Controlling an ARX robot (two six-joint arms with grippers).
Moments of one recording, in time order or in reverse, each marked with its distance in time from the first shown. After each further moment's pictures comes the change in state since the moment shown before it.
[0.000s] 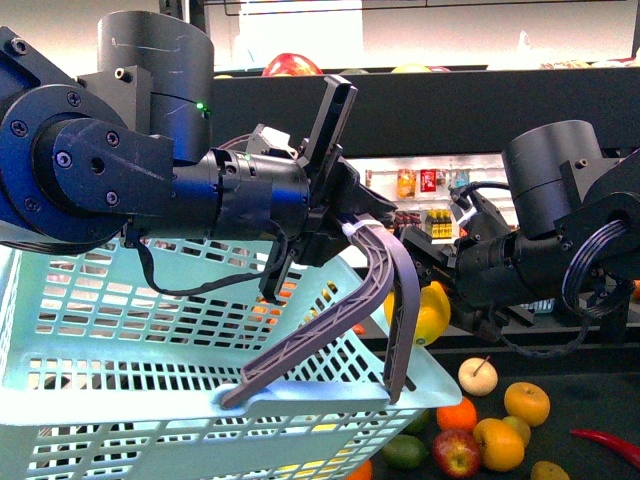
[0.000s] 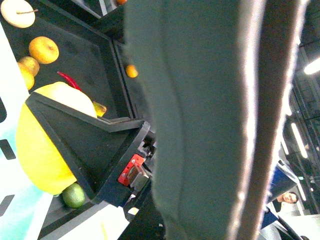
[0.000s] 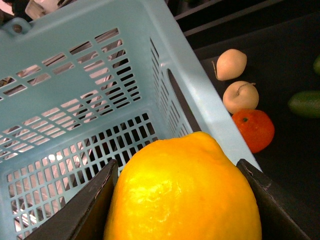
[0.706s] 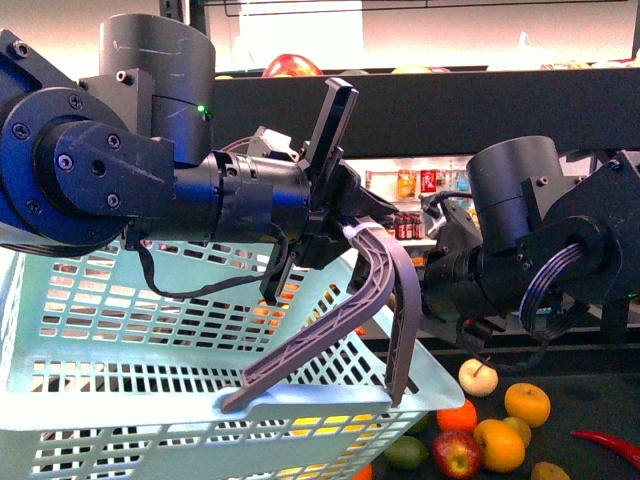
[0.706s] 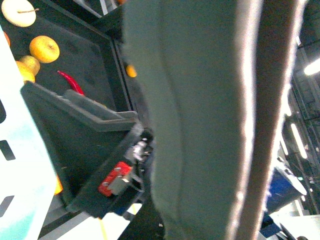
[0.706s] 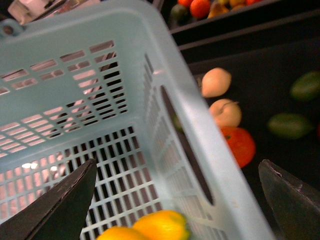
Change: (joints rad) left arm 0.000 0.000 0.000 -0.002 0.000 -0.002; right arm 0.010 -0.011 -0.017 0.048 0.119 -0.116
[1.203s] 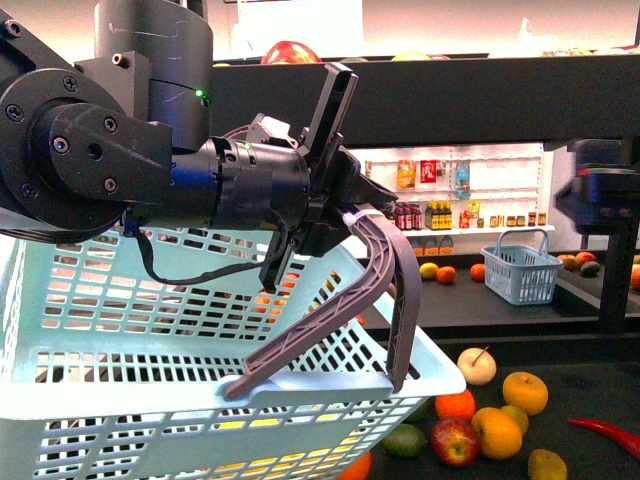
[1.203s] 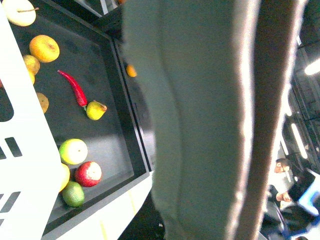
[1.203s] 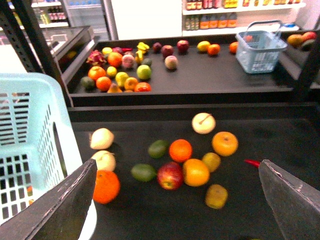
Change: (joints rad) left arm 0.000 0.000 0.000 -0.001 0.000 -0.001; right arm -0.196 -0.666 -0.605 0.154 0.226 -0.378
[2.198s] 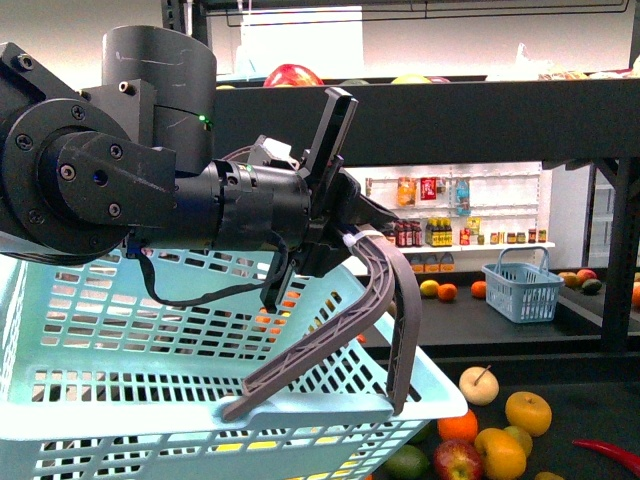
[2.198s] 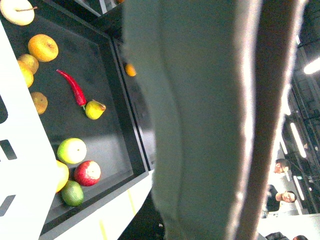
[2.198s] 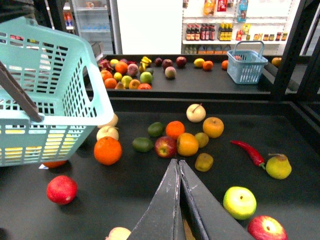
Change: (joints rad) left arm 0.000 0.000 0.000 0.000 0.001 -0.001; right arm -0.002 -0.871 -0.723 -0.059 -0.043 -0.016
